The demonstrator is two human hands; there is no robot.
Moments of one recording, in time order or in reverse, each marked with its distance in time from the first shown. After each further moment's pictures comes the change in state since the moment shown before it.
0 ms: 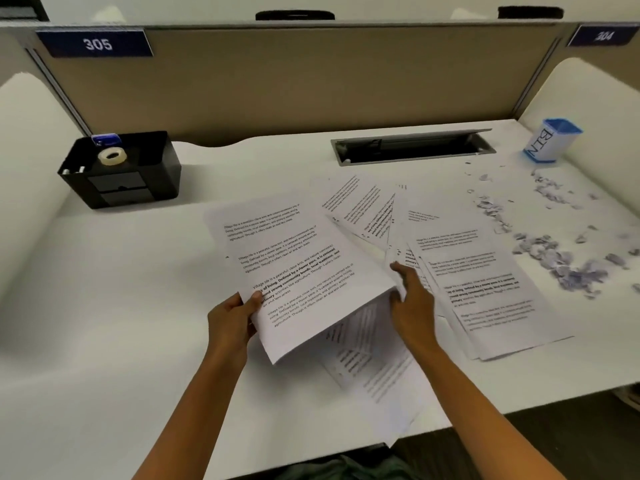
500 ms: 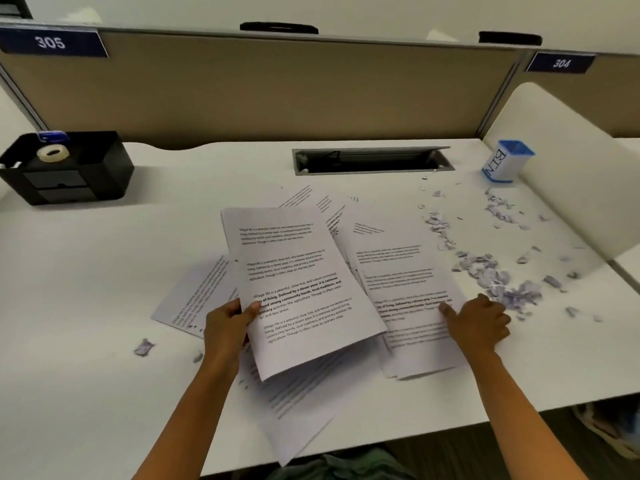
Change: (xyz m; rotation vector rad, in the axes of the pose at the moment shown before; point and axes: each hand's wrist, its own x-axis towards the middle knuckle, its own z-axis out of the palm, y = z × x) left_hand -0.022 -0.055 0.116 0.126 0.024 0.069; right_hand 0.098 0.132 -0.171 -0.778 0.173 0.433
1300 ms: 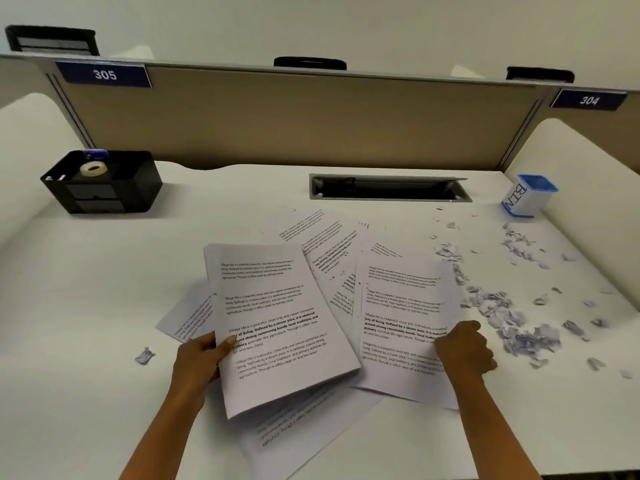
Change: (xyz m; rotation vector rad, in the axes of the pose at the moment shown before) left_hand 0.001 -0.017 -0.036 0.065 0.086 -0.002; right_hand 0.004 -0.034 -0.006 0.042 -0.114 0.049
